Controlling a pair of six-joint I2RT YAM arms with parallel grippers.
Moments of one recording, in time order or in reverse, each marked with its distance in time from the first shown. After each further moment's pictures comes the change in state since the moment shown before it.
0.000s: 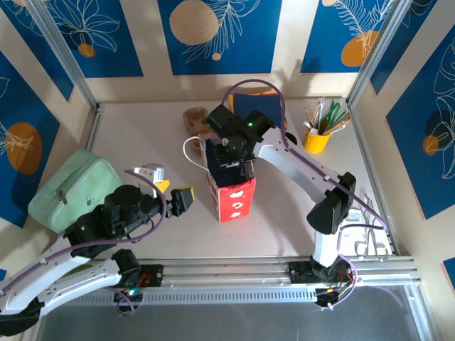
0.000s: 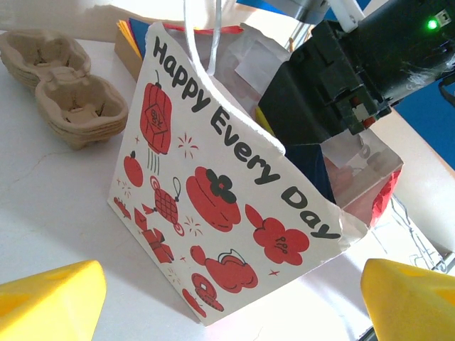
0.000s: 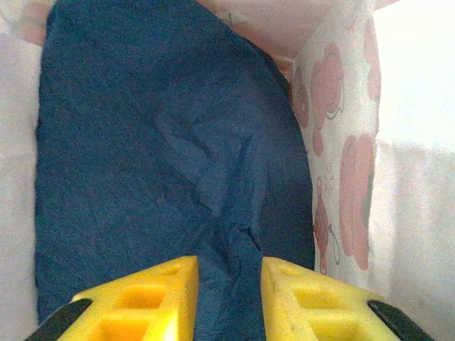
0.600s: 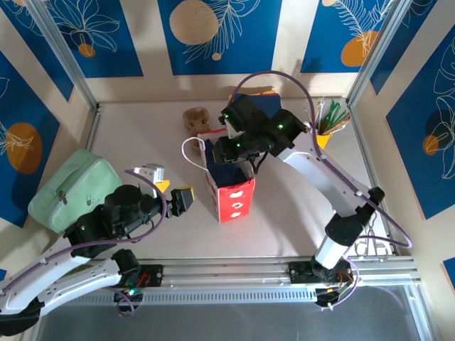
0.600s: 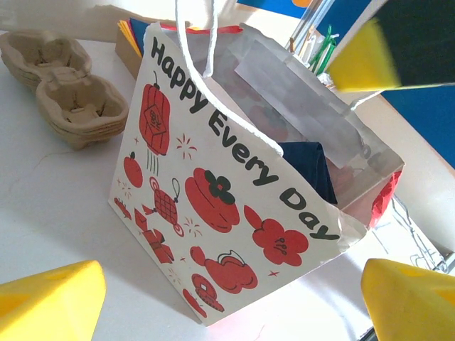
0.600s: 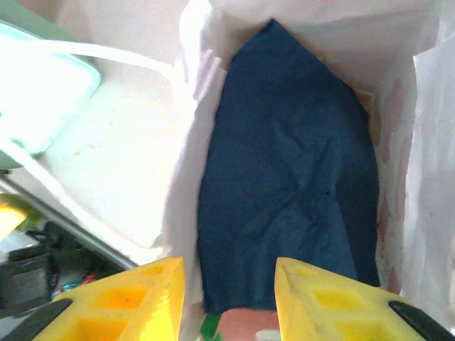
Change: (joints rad) left arm 0.000 0.000 0.000 -0.001 -0.005 0.001; right arm 0.005 -0.187 0.010 0.080 -0.179 -0.009
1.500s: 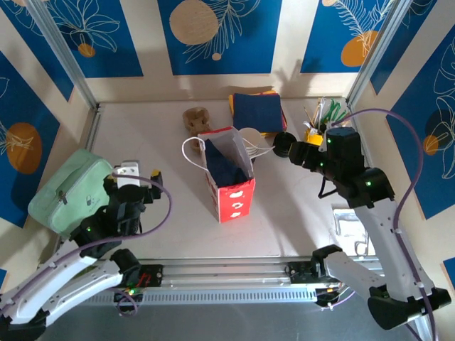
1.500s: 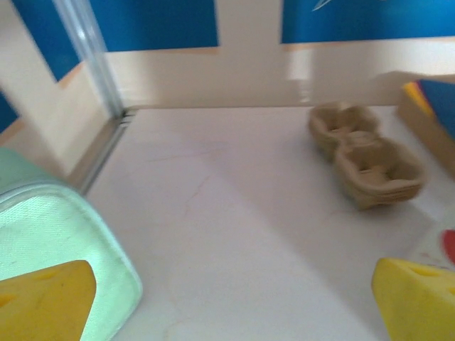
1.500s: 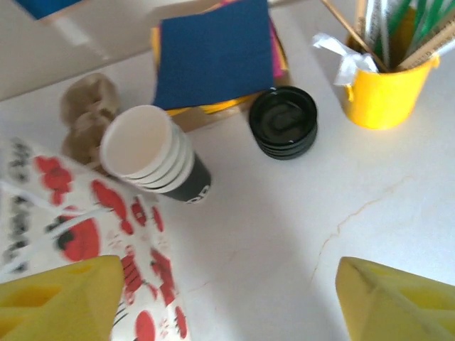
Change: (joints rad) left arm 0.217 -0.029 -0.140 0.020 -0.600 0.272; right arm -0.579 -0.726 -0.856 0.407 0.122 -0.069
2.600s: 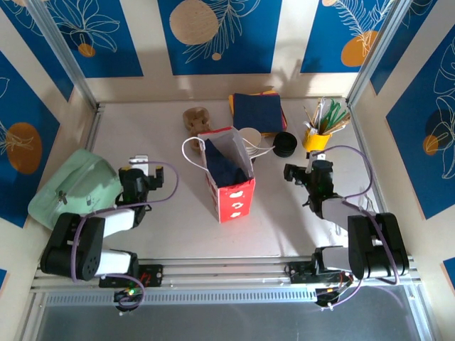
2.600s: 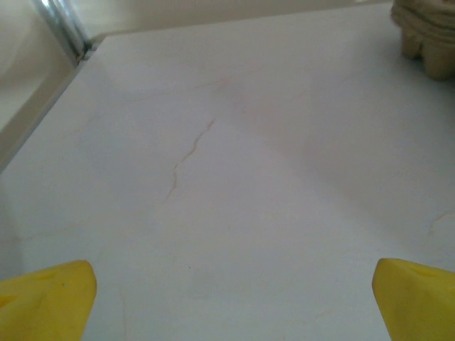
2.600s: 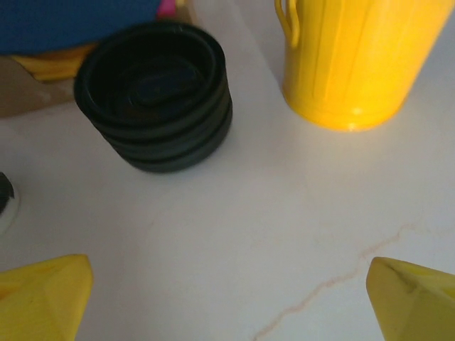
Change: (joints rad) left arm 0.574 0.771 -0.370 1.227 0.562 0.309; right arm -0.201 0.367 -0.787 1.315 -0.034 -0.279
